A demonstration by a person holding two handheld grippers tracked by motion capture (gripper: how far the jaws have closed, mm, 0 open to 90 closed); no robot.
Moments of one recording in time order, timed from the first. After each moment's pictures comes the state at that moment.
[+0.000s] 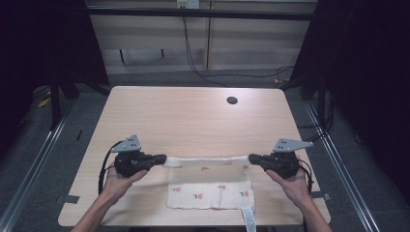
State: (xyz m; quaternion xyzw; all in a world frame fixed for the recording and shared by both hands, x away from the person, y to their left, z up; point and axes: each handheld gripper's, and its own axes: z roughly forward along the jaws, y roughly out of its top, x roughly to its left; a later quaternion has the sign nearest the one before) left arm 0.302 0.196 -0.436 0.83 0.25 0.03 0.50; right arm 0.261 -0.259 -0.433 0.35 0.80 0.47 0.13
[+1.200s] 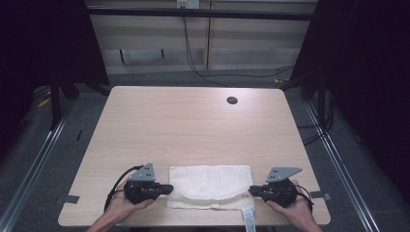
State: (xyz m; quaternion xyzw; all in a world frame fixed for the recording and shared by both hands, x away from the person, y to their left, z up) left arm 0.259 0.176 -0.480 0.88 0.18 -0.01 0.43; right arm 0.214 -0.254 -0.481 0.33 0.86 0.38 0.07
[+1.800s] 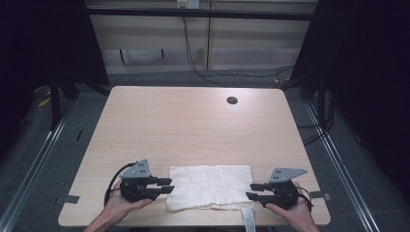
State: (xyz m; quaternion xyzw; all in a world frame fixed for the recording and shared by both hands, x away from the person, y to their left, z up) left arm 0.262 0.180 -0.458 0.86 0.20 0.01 0.47; right arm 0.208 -0.250 -0.470 0.35 0.84 0.42 0.07
